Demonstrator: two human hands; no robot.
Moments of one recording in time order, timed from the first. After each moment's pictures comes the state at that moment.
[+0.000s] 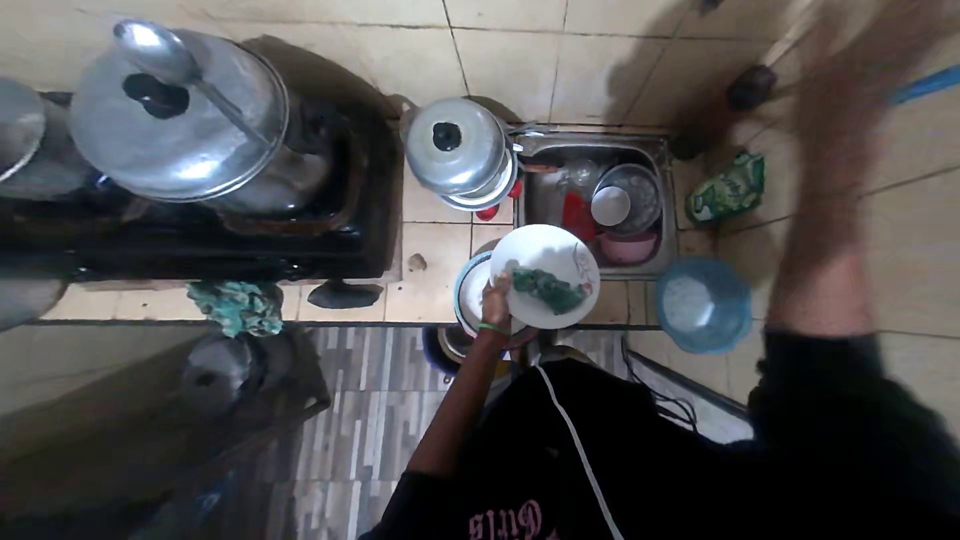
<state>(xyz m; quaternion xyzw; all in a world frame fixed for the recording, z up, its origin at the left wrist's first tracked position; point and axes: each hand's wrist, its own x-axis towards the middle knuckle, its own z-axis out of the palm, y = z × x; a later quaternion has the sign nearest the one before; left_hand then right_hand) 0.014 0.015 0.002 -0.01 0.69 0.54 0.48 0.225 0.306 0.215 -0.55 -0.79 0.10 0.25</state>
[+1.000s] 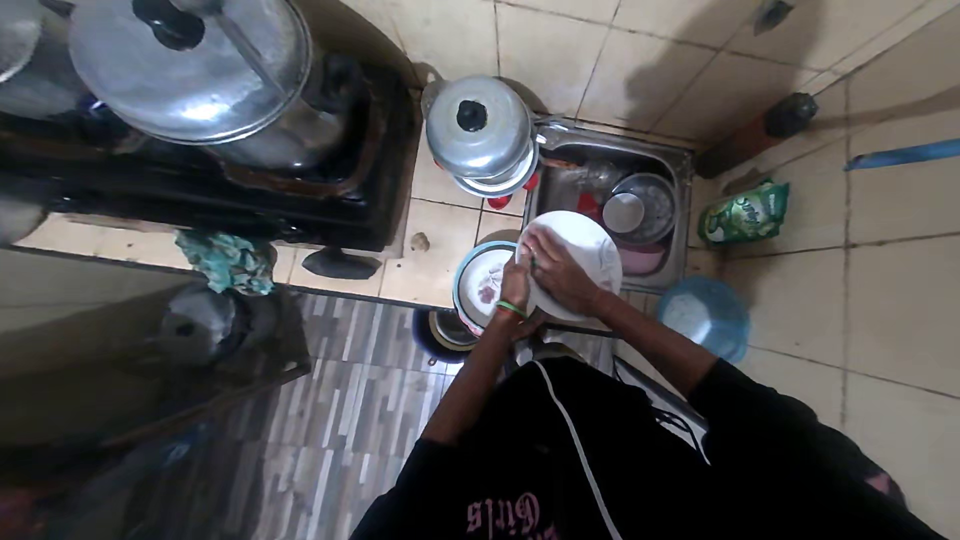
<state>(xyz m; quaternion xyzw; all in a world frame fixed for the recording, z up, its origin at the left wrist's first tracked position) 0.019 0.033 -0.006 0.13 0.70 0.50 0.49 0.130 0.138 -0.042 -0.14 -0.93 0.32 0.11</state>
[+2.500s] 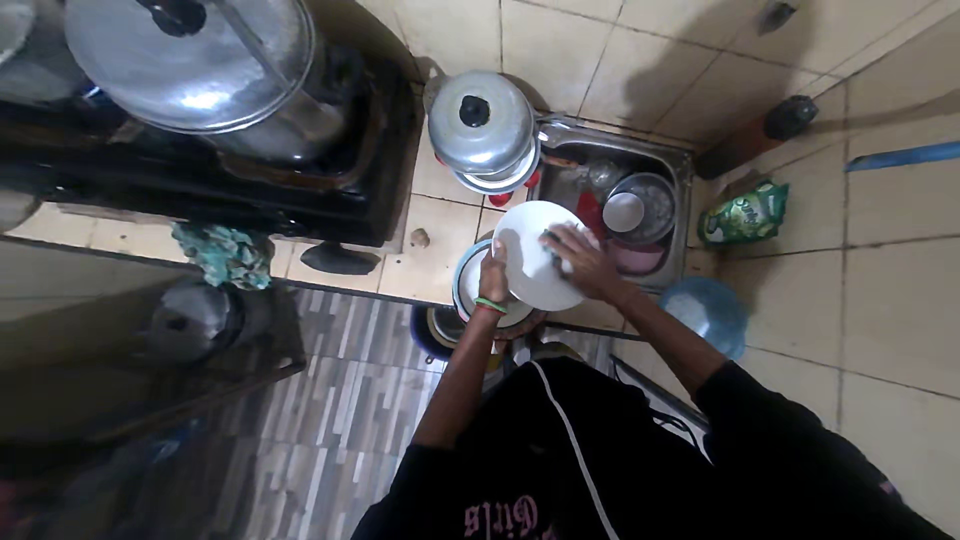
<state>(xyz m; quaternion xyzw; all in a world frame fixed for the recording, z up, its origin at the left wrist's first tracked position) -0.005 0.024 -0.003 0.09 0.71 0.54 0.45 0.152 0.165 -0.055 -0.18 -0.95 0.23 0.07</state>
